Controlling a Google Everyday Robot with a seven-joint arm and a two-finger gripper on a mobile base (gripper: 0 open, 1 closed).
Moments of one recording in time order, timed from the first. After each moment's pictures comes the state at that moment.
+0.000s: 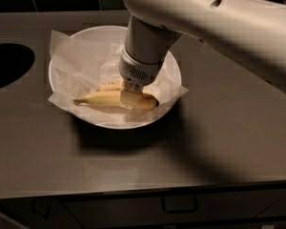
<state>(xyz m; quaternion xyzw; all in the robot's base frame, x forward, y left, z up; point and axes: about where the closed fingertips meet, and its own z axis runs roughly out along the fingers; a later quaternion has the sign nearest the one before) 0.502 0.024 0.880 -0.64 0.75 0.05 0.16</state>
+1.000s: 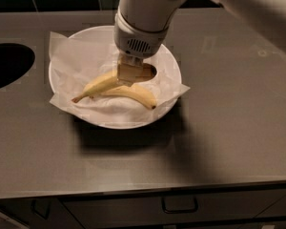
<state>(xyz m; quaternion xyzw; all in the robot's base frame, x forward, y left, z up) 0.500 0.024 0.957 -0.67 0.71 -0.01 0.21</state>
